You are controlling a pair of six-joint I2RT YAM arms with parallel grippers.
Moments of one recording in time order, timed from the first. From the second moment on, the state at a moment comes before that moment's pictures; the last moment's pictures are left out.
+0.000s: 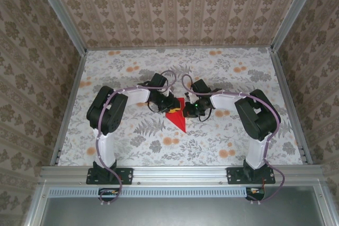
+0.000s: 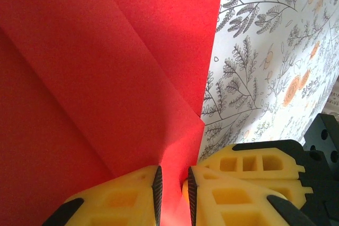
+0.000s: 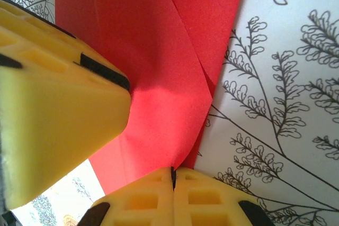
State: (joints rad) left arm -0.59 1.99 1.20 -0.33 0.67 -0.73; right arm 0.50 1.88 1.05 -0.35 -0.47 0.44
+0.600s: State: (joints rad) left arm -0.59 2.00 1.19 -0.33 0.64 -0.72; right arm 0.50 1.88 1.05 -0.36 -0.46 0.42
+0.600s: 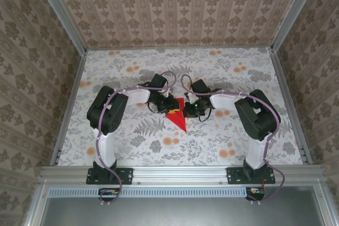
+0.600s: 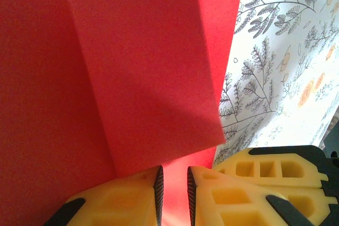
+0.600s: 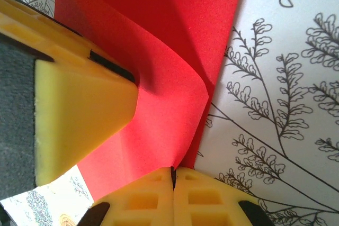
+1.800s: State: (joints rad) left arm -0.59 2.00 1.19 -0.34 0.63 -0.70; right arm 0.49 1.66 0.99 -0.40 -0.46 0.45
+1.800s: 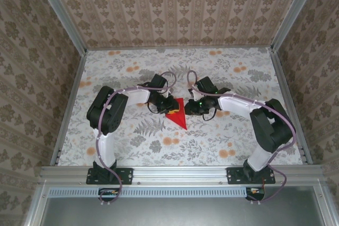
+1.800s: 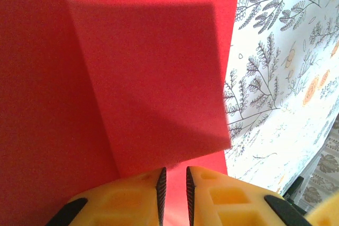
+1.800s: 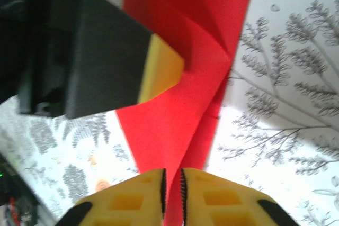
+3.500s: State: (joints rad) left arm -0.59 2.00 1.18 -0.34 0.63 -0.70; right arm 0.58 1.83 0.96 -0.33 -0.58 0.51
